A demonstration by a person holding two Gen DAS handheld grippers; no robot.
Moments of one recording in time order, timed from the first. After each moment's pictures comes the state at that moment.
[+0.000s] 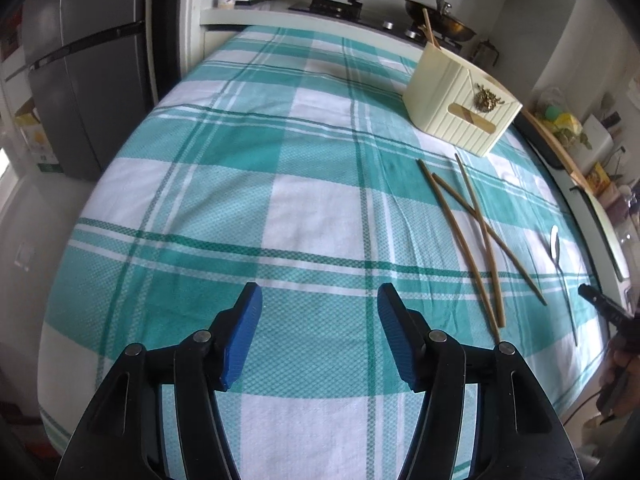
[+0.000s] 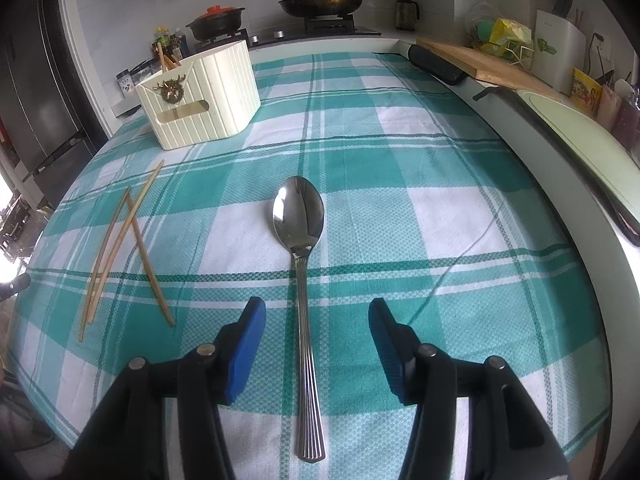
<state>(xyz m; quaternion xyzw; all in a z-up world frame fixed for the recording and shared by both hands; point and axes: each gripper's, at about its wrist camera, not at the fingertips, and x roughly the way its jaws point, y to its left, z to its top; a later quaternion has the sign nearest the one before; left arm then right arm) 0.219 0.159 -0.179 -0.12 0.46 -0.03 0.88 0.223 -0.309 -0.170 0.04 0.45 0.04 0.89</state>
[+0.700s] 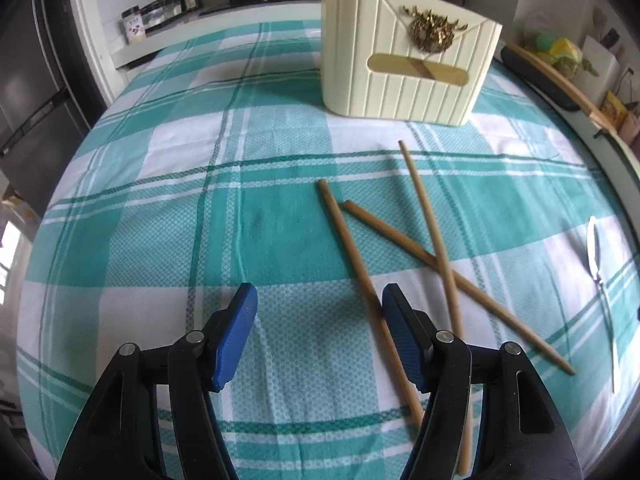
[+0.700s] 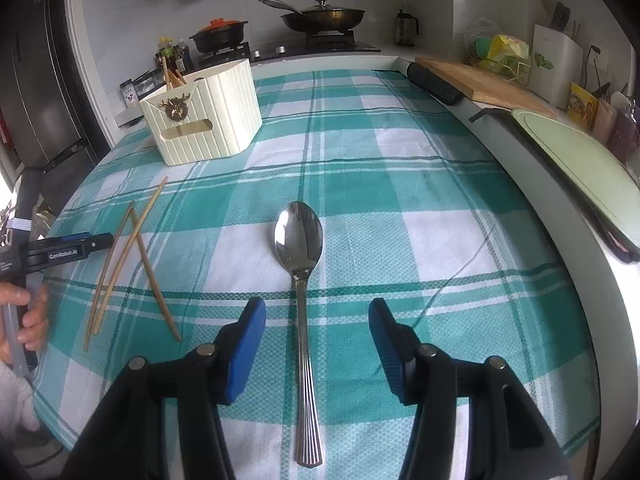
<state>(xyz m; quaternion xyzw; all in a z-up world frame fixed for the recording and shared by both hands) 0.337 0.015 -0.206 0.01 0.48 -0.04 0.87 0.221 -0.313 -0.154 0.02 0.43 0.03 0.90</state>
